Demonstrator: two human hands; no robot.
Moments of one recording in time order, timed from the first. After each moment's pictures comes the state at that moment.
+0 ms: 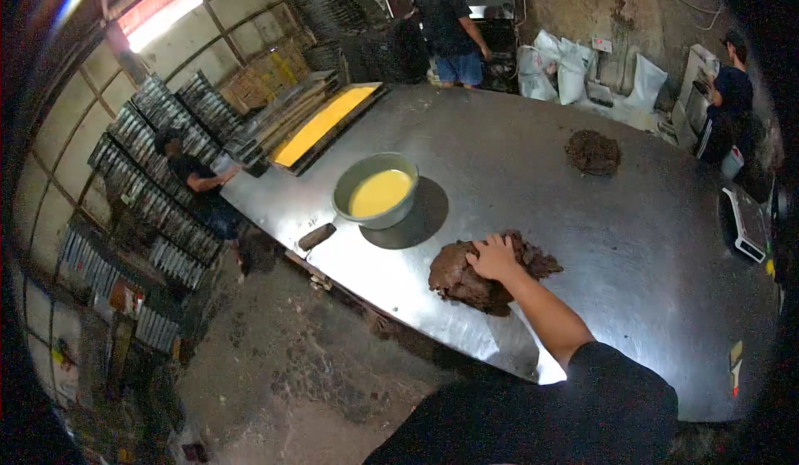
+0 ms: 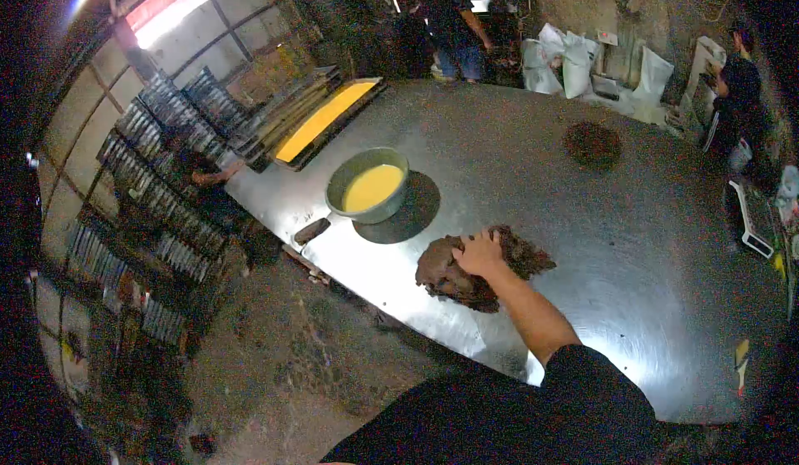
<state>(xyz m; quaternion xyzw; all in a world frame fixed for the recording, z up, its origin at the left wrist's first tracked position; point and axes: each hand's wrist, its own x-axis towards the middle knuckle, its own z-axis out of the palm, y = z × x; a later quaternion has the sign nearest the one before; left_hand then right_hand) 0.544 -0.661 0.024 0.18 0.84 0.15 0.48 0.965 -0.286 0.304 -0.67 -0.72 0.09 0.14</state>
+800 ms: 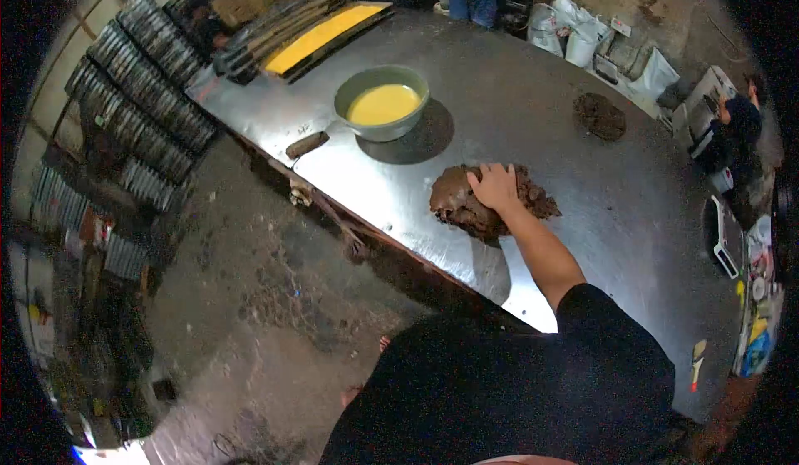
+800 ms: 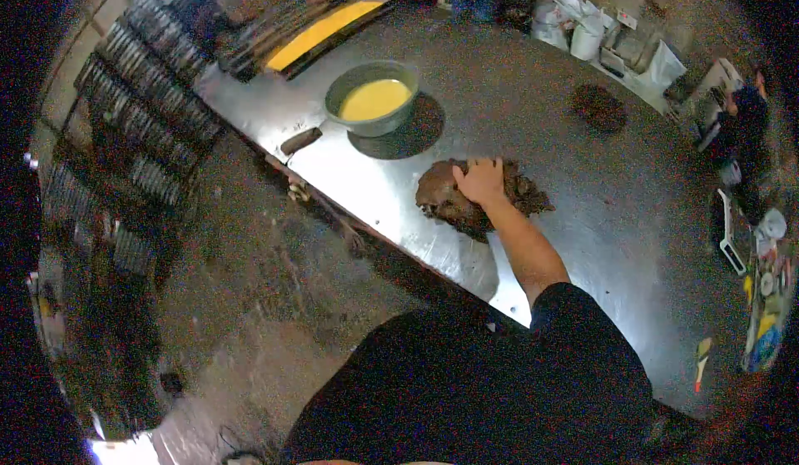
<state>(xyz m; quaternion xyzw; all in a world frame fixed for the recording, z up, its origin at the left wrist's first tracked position) 0.497 -0.809 -0.013 0.44 0.85 0.02 0.29 0.949 -0.283 0.274 -0.68 -0.73 0.02 0.10</state>
